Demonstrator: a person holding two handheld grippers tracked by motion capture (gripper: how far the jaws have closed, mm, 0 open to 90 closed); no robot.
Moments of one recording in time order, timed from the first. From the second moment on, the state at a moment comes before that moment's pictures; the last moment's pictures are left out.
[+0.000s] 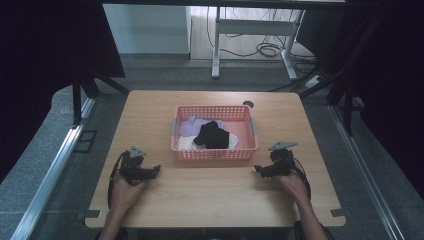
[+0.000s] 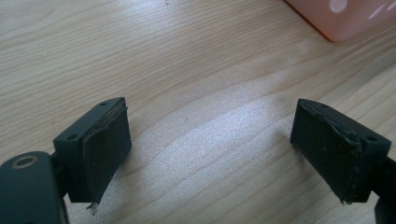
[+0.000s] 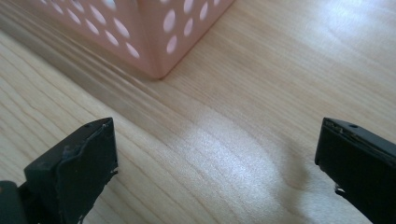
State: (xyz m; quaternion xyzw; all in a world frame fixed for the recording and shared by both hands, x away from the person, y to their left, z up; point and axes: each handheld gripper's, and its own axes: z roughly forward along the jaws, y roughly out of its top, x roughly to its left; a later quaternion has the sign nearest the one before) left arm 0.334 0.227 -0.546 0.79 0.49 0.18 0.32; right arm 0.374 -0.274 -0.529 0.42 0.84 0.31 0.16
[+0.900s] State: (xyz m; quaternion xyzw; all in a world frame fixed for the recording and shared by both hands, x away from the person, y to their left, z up) left arm 0.335 0.228 -0.546 0.79 0.49 0.18 0.32; right arm 0.387 -0.279 -0.461 0.41 0.85 0.30 0.15
